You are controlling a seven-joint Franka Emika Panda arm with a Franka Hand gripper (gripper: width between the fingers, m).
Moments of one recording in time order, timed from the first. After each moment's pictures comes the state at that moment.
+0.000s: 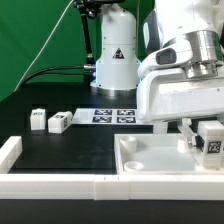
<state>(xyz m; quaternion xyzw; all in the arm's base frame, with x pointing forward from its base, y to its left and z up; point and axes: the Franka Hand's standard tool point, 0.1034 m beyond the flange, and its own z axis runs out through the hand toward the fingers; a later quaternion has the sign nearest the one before) 0.620 0.120 0.062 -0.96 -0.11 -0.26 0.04</state>
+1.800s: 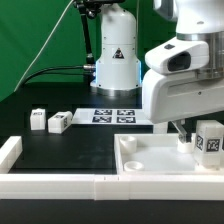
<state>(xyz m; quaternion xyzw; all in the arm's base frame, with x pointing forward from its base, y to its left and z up) 0.609 0.125 0.073 -0.99 -0.11 0.05 0.07</state>
